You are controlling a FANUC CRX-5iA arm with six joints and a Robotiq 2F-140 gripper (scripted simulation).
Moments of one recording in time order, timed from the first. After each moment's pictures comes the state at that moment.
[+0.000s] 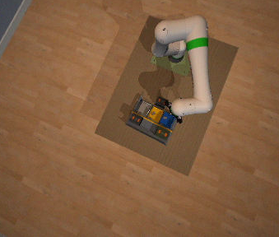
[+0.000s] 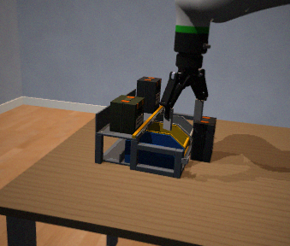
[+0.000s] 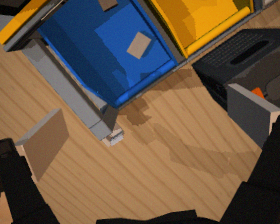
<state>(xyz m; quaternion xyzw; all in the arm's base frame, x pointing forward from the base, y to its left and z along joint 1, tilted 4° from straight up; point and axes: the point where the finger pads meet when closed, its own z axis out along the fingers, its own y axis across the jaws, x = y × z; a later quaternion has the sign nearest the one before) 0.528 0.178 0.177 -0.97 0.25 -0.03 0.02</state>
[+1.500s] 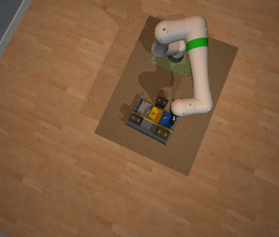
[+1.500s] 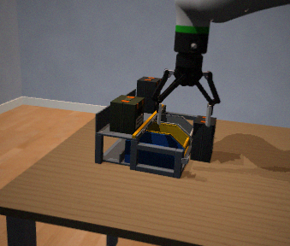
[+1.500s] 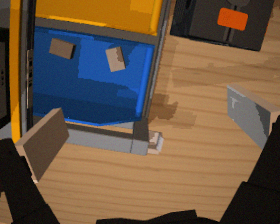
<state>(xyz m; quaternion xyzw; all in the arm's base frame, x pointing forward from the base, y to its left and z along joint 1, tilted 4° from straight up) 0.528 0.178 0.177 -0.81 0.59 -0.02 0.03</state>
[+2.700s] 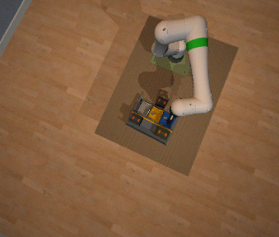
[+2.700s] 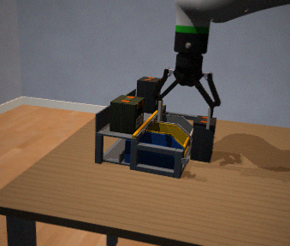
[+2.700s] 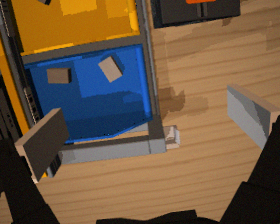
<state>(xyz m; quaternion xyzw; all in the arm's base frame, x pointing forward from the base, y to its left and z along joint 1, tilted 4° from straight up) 0.528 0.178 0.177 -0.70 0.71 -0.02 0.03</state>
